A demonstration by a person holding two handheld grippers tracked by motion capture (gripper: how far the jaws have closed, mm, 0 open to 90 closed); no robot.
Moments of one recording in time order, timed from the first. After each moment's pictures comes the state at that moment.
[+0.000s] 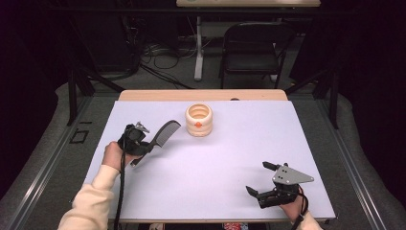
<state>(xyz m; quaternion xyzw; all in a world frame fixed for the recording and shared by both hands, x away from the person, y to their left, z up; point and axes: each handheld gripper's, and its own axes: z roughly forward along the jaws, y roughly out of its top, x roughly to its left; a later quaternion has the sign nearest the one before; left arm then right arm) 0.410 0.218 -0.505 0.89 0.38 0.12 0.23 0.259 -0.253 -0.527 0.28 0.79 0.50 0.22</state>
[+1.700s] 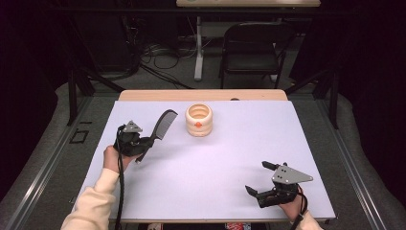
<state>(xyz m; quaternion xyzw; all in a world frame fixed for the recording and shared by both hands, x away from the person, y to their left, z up) 0.396 0.227 -0.503 0.84 0.39 0.16 0.34 0.260 -0.251 -0.528 0.28 0.79 0.50 0.22</state>
